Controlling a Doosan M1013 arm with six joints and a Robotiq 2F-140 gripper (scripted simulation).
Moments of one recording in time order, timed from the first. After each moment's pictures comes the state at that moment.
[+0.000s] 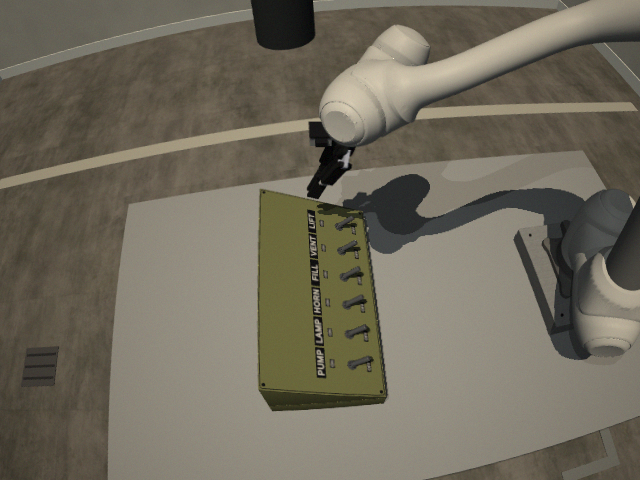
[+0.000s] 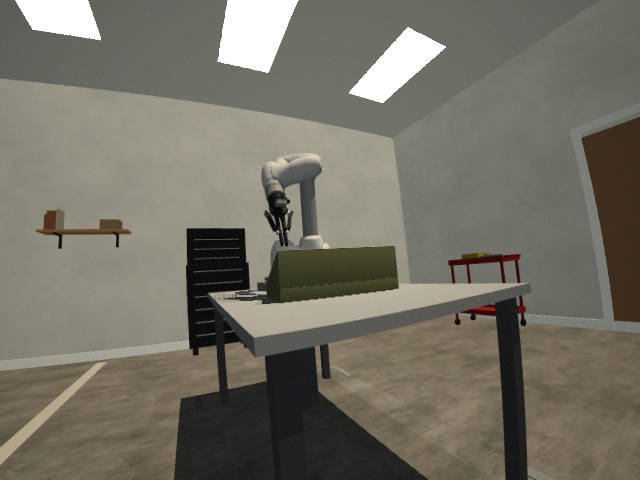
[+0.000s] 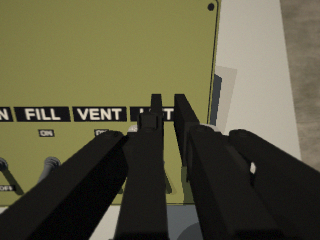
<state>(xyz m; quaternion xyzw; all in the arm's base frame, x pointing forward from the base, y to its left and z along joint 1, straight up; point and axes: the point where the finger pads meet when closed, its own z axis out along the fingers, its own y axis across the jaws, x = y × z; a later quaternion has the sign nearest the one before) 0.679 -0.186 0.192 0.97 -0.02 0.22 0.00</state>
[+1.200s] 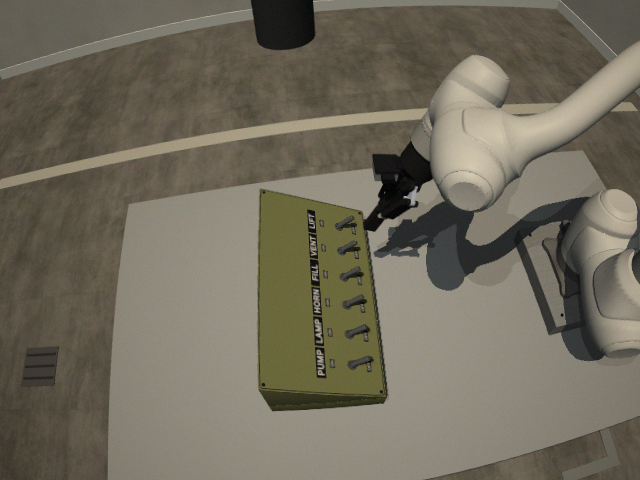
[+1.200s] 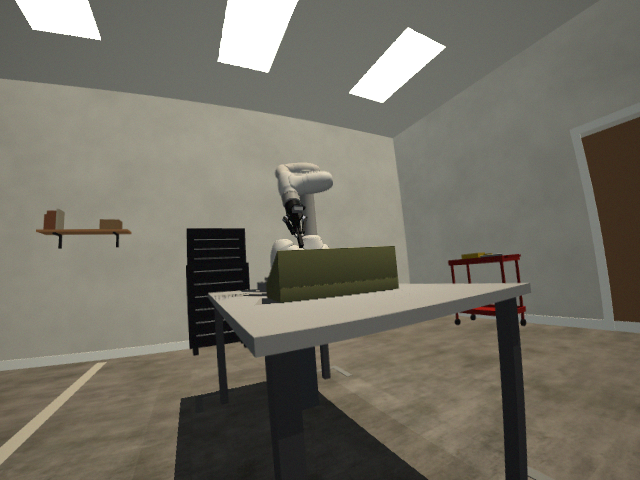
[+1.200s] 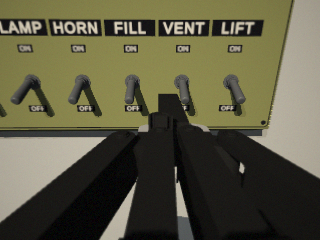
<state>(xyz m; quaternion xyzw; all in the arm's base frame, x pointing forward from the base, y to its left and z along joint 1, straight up) 0.568 -0.074 0.193 0.98 -0.02 0.22 0.00</state>
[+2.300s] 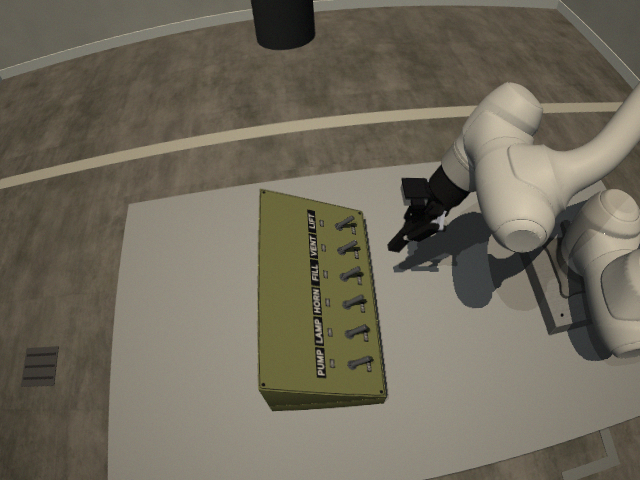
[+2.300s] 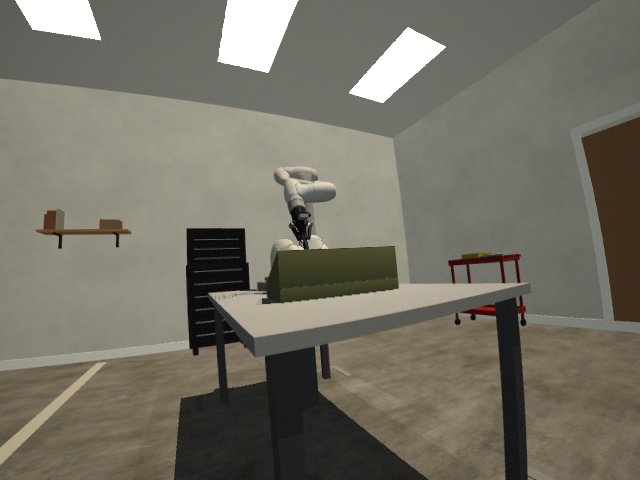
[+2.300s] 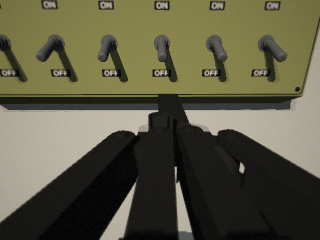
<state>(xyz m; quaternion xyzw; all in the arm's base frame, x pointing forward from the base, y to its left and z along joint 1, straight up) 0.521 -0.030 0.171 0.98 -0.02 0.22 0.00</state>
